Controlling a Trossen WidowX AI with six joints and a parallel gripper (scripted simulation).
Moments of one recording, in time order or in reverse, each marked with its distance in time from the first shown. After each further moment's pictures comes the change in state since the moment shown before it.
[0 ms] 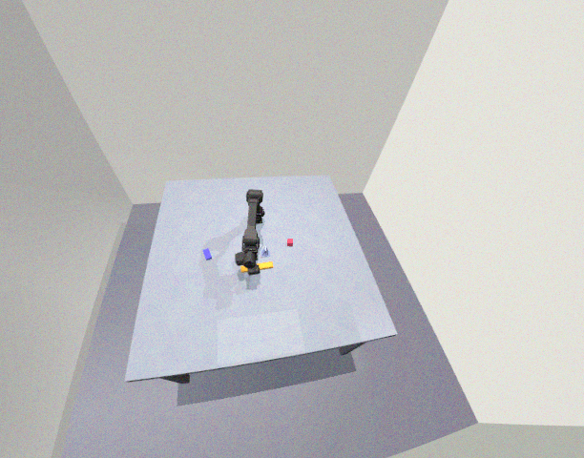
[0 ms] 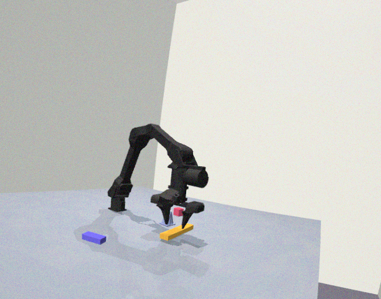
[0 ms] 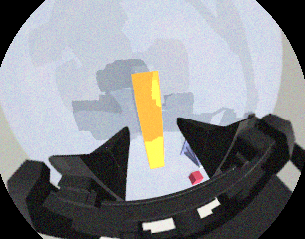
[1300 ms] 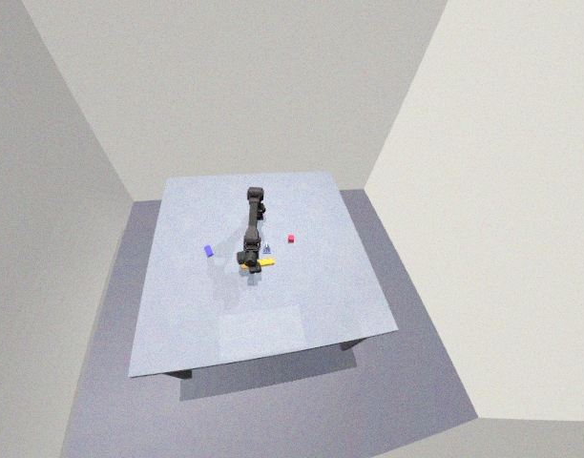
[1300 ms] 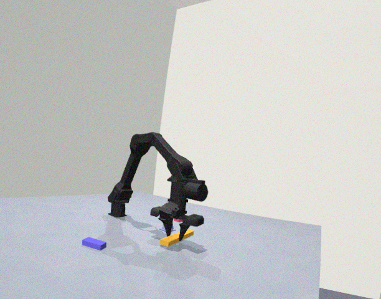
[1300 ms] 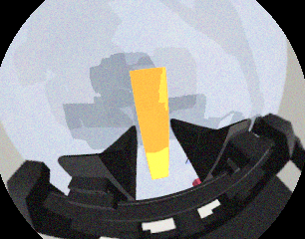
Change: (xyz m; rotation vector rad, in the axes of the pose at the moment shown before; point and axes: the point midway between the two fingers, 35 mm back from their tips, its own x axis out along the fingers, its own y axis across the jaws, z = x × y) arm 0.026 0.000 0.000 0.000 -0.001 0.002
